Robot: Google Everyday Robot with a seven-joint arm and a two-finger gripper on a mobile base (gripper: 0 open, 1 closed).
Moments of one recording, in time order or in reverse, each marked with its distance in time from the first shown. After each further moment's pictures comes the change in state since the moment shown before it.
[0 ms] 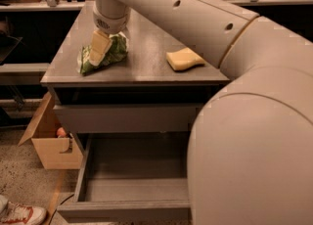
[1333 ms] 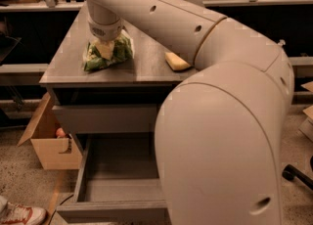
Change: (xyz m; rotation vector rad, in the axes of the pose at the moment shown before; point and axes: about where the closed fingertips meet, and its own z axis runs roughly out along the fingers) arm 0.001 0.011 0.035 -0.035 0.131 -0.093
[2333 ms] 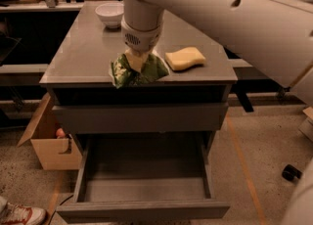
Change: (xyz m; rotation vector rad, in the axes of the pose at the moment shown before) arm 0.115 0.054 -0.078 -0.083 0.049 0.105
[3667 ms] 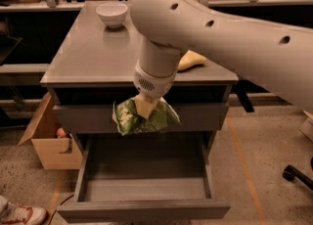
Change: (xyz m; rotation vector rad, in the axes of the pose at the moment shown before) arm 0.080 0.094 0.027 -0.211 0.046 0.031
